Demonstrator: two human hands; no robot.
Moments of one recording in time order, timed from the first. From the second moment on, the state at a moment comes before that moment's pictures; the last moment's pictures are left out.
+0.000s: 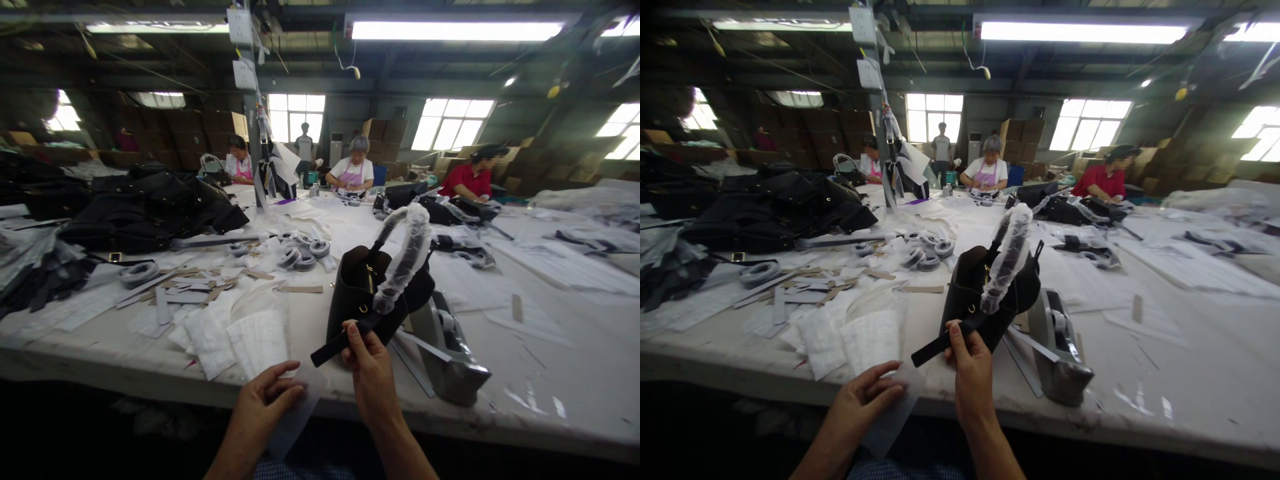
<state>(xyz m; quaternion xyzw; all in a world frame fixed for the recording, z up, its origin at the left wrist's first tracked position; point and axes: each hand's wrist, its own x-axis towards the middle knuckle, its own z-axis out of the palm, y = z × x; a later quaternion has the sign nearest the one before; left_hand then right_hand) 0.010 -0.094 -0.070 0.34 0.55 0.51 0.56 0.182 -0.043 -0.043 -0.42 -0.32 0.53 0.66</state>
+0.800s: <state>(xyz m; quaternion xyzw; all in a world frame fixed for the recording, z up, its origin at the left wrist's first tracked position) 0.062 -0.056 -0.047 0.40 0.45 0.52 0.61 0.204 -0.045 -0.044 -0.50 -0.52 0.45 0.52</state>
